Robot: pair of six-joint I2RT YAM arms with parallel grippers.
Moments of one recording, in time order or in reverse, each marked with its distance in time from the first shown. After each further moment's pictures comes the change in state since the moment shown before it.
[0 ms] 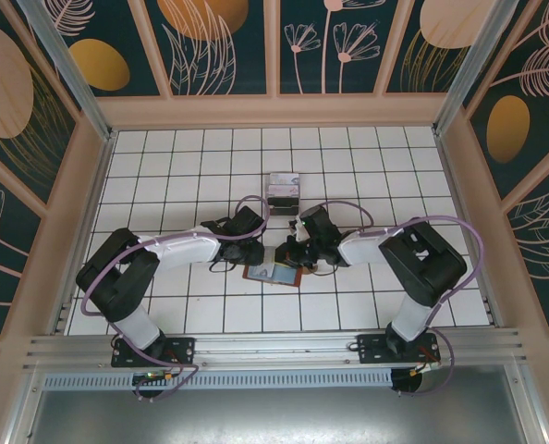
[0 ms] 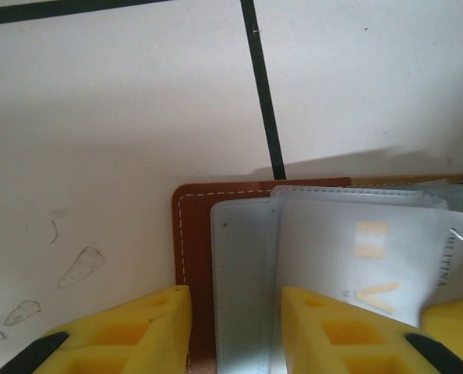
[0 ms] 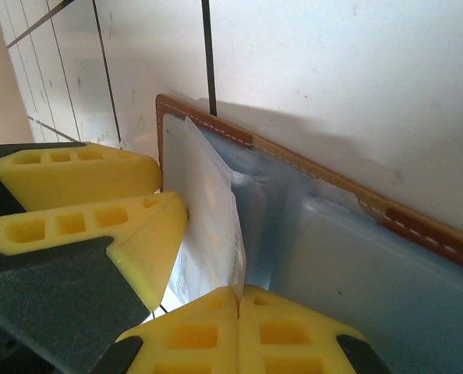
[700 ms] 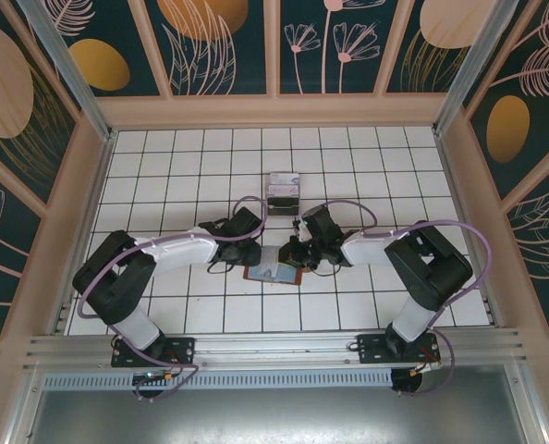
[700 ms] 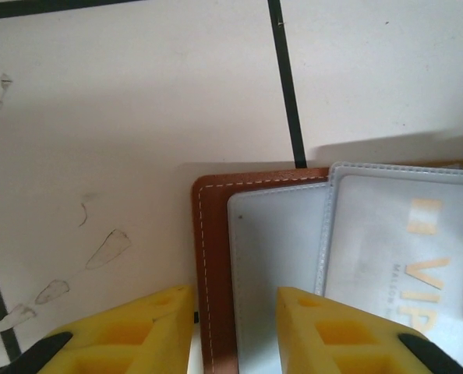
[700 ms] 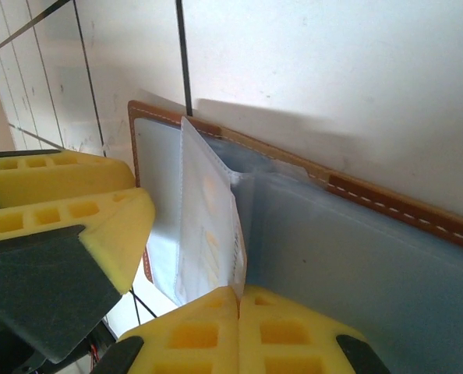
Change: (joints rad) left arm 0.000 -0.037 -0.019 -0.012 -0.014 -0.009; right arm -0.006 -0.030 -0.004 -0.052 0.036 -0.032
